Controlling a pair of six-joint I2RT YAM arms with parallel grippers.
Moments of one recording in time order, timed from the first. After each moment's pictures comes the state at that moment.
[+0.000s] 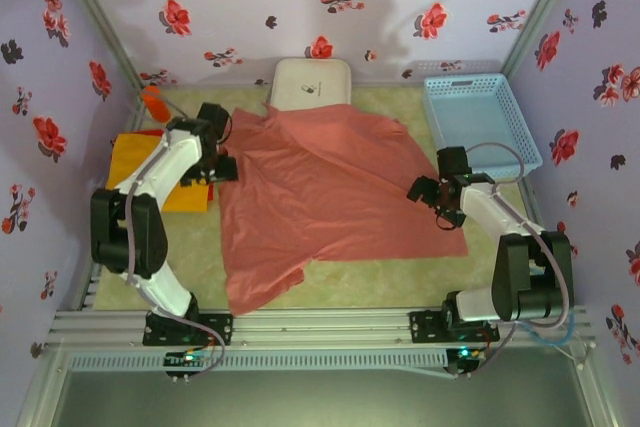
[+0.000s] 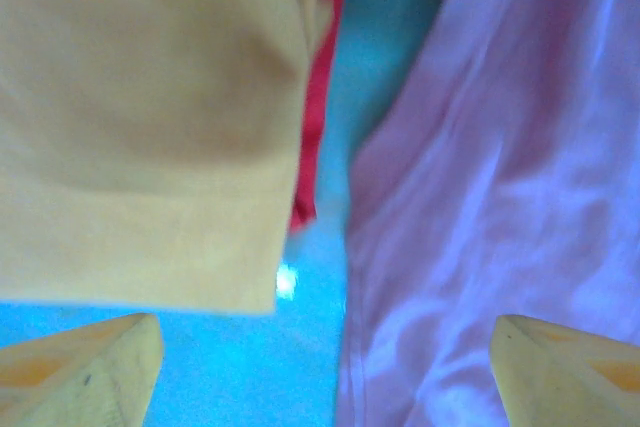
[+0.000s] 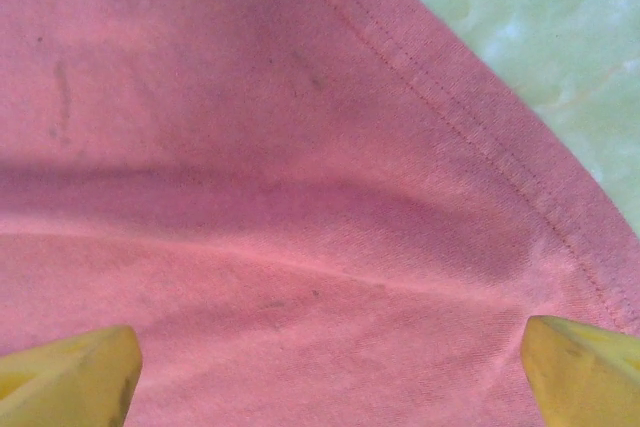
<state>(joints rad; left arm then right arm) -0.25 1.66 1.31 -1.07 -0.20 -0.39 0.09 1.38 0.79 -0.61 -0.01 0.61</state>
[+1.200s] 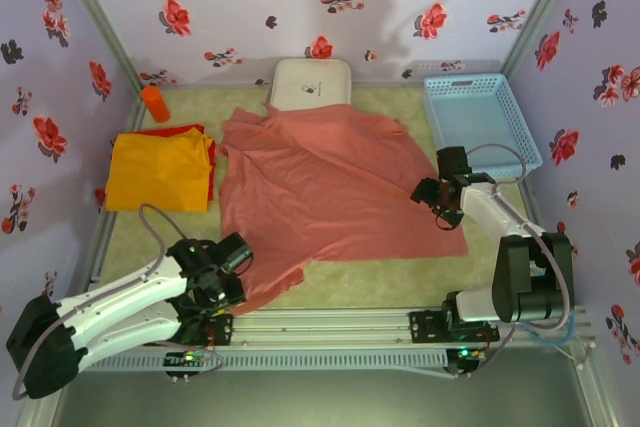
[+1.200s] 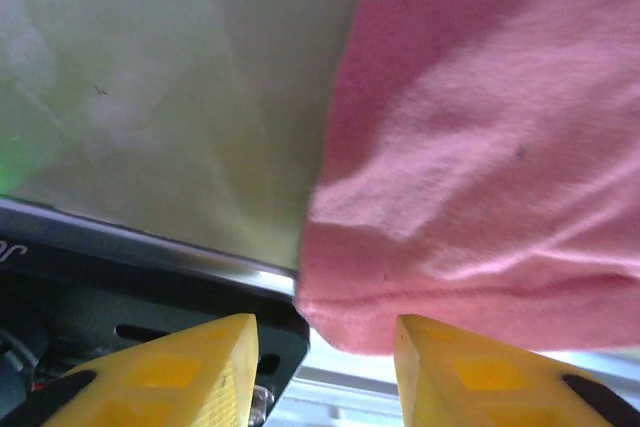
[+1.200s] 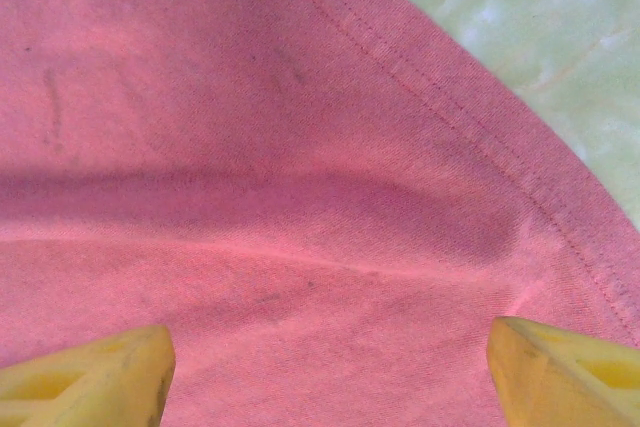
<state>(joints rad) -0.91 0.91 0.45 -1.10 0.12 -1.25 0.09 1.37 0.80 -0.64 0.00 0.66</state>
